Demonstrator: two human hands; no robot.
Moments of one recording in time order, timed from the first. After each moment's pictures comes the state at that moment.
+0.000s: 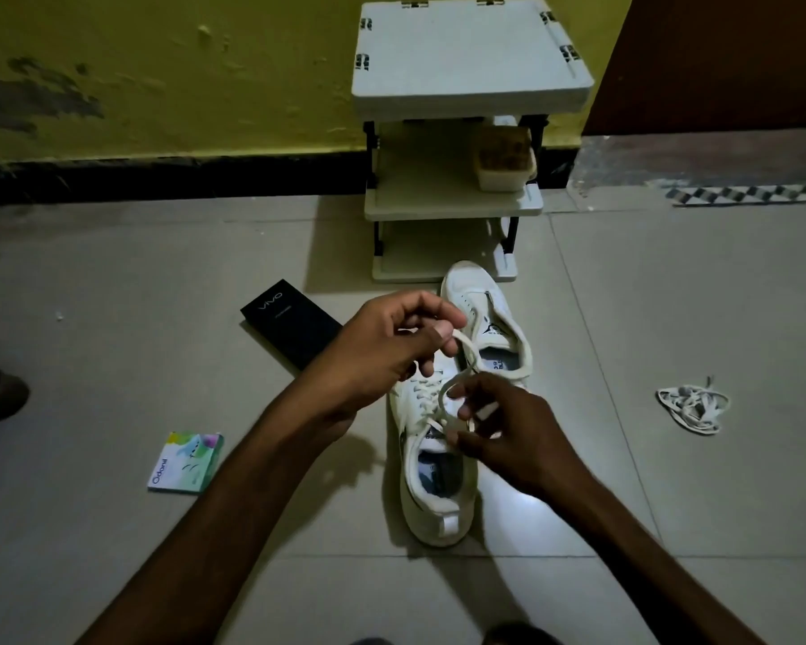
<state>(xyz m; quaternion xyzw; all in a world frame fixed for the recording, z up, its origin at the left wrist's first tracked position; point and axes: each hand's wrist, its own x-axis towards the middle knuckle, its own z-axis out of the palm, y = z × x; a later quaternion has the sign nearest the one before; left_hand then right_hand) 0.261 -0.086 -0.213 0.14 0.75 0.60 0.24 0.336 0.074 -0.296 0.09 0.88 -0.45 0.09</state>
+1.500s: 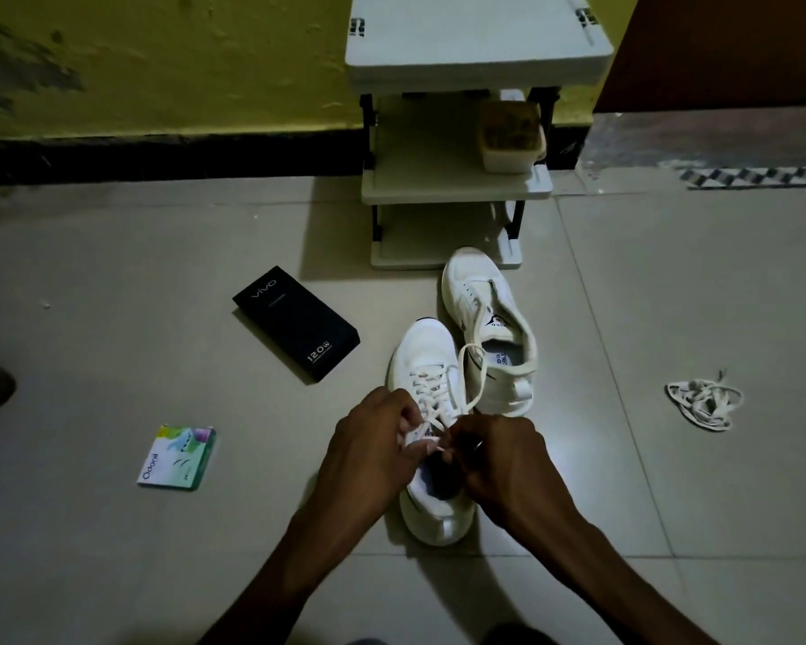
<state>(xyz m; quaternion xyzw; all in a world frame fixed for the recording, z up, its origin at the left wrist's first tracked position) 0.302 -0.096 -0.317 0.12 0.94 0.30 0.12 0.342 0.057 -0.312 0.05 0.95 -0.30 0.11</state>
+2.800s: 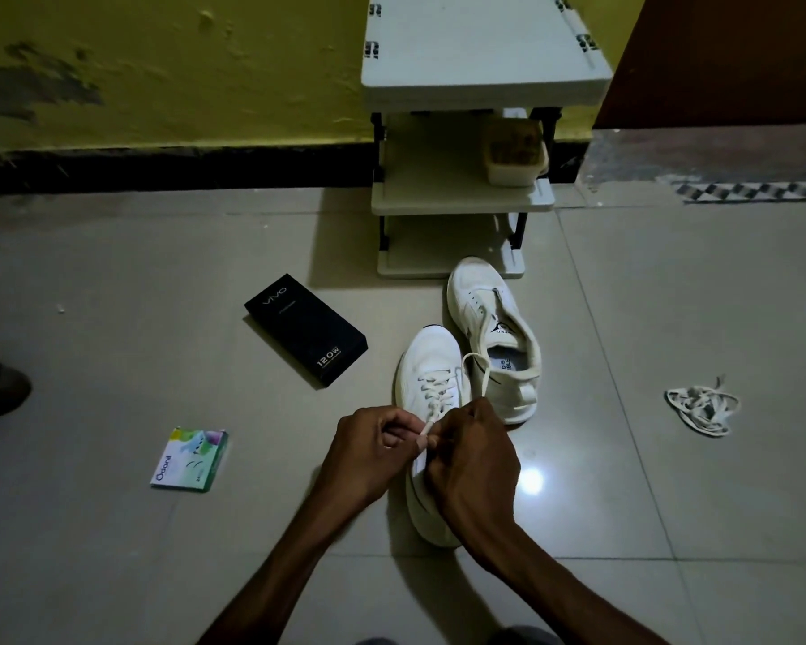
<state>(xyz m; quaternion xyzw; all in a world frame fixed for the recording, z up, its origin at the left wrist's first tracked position) 0.293 -0.117 -0.346 0.04 0.86 0.47 0.19 0.342 0.009 -0.366 0.19 0.91 -0.35 -0.11</state>
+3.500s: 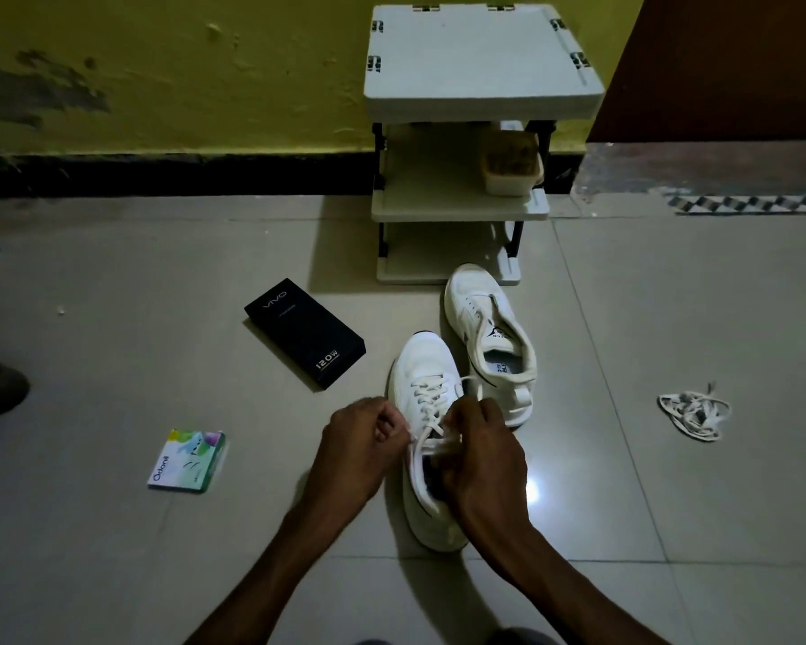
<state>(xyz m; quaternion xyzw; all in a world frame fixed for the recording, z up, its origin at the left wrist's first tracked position) 0.295 -0.117 -0.336 0.06 0.92 0.38 0.09 0.349 0.023 -0.348 0.15 0.94 -0.32 -0.05</state>
